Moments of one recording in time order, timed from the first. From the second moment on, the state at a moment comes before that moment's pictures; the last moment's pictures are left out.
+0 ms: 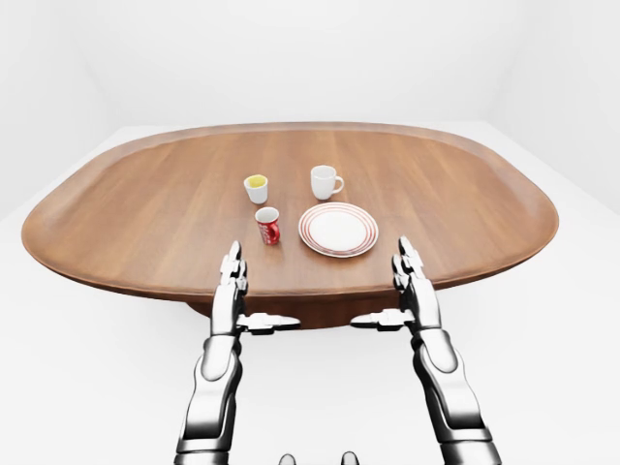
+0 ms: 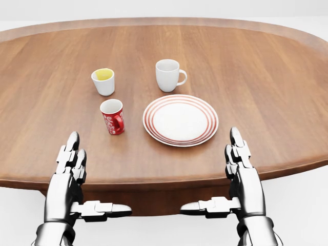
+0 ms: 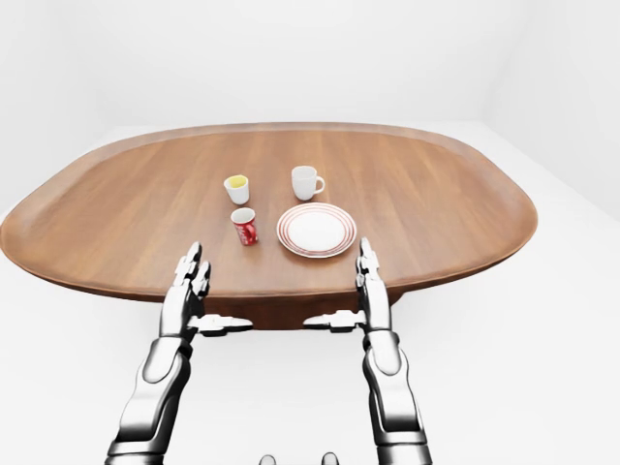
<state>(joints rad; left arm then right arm) 0.00 0.01 0.01 0.00 -0.01 0.01 -0.01 0.00 -0.01 -0.01 -0.01 0.00 0.00 0.02</state>
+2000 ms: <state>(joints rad) 0.04 0.01 0.03 -0.11 -0.04 0.08 -0.02 0.04 -0.01 -0.01 -0.07 -0.04 0.02 0.05</state>
